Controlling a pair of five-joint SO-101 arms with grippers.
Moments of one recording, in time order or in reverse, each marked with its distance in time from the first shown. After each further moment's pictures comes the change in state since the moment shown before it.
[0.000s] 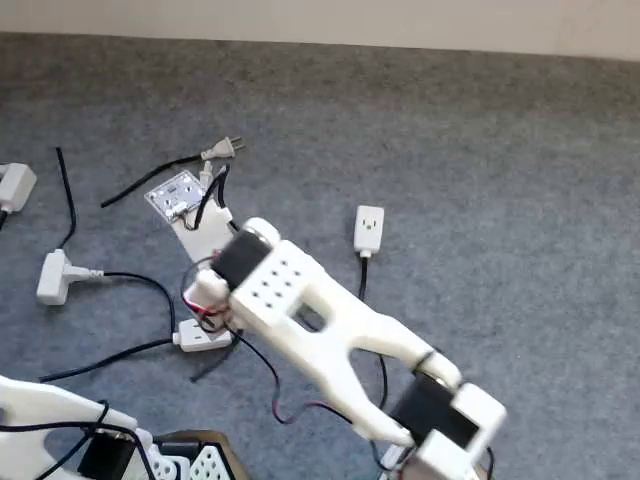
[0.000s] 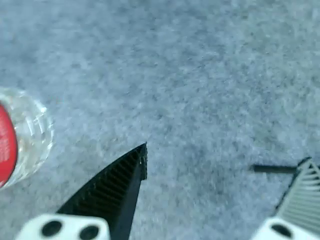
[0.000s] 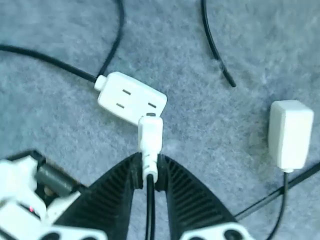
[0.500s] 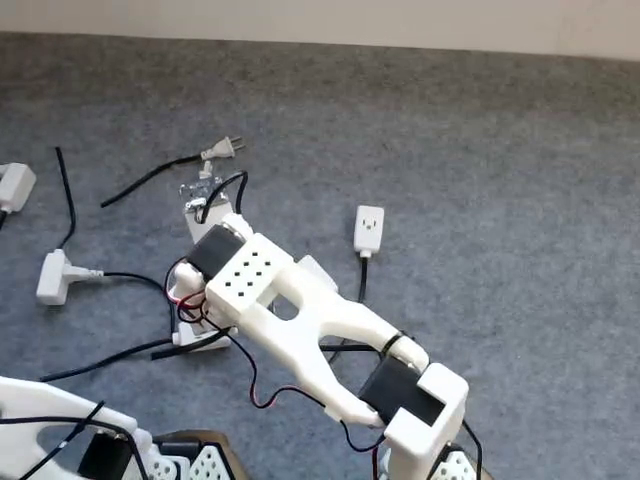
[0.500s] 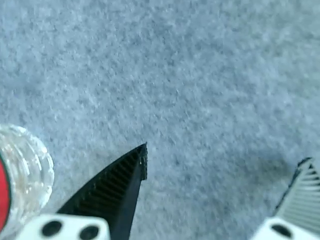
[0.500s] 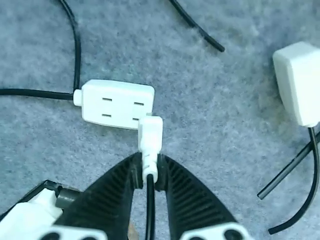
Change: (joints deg) left arm -0.4 18.2 -21.6 -2.0 0.0; right arm -0.4 8.3 -5.8 4.9 -19.3
